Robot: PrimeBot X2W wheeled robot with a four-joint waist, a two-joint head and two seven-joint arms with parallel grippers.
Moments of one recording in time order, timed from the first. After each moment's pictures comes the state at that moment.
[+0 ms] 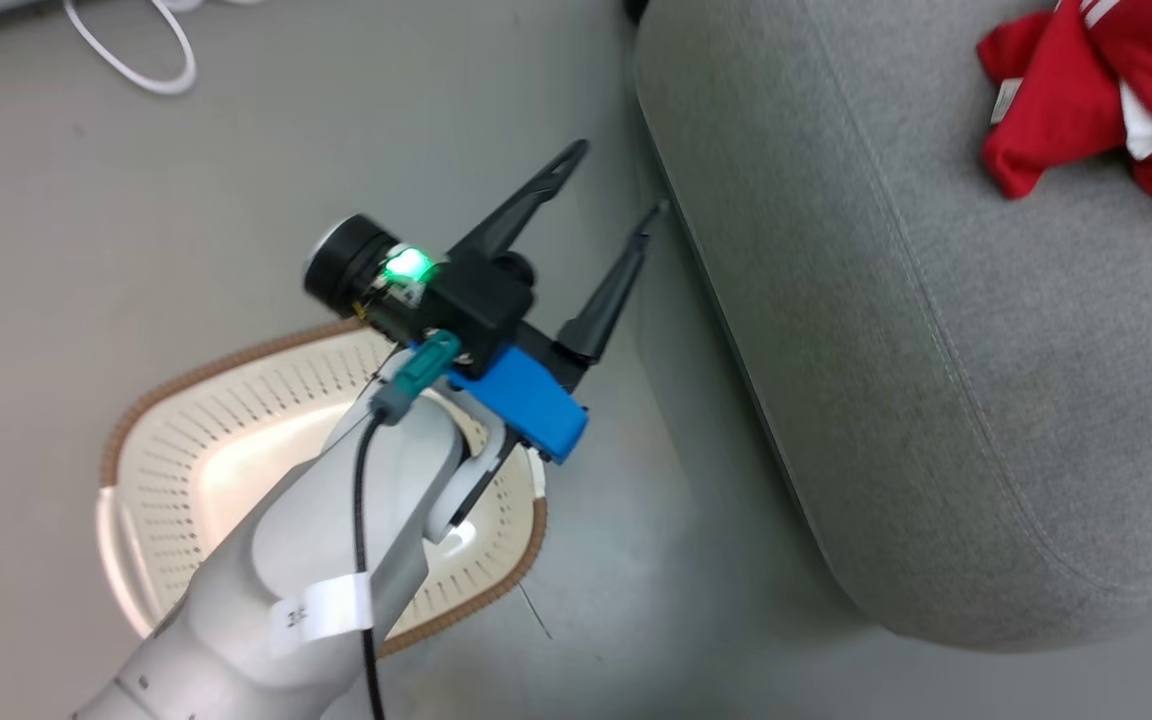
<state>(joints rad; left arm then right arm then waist) -0.80 0.19 -0.82 0.41 -0.42 -0.04 -0.26 -0.49 -0.26 -0.38 0.29 -0.01 0.13 -0.26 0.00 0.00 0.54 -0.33</state>
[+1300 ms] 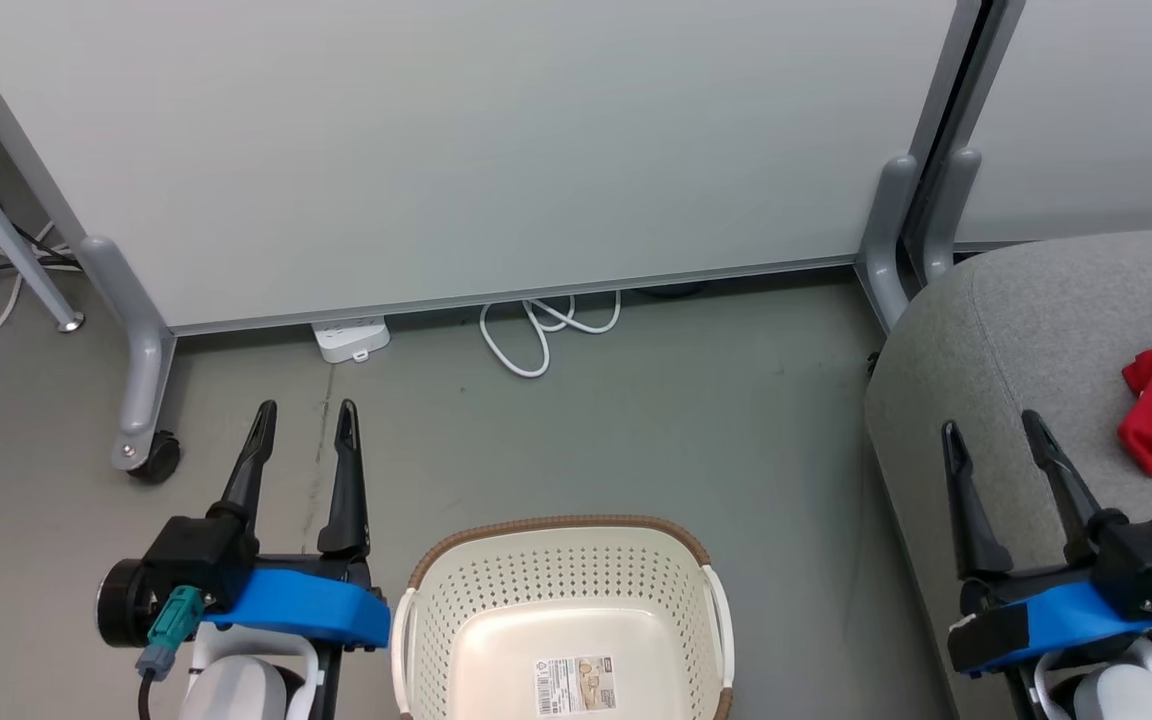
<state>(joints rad) -0.16 0.05 -0.08 0.26 -0.19 -0.10 -0.26 -0.12 -0.11 -0.05 0.21 0.07 0.13 -0.26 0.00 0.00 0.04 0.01</state>
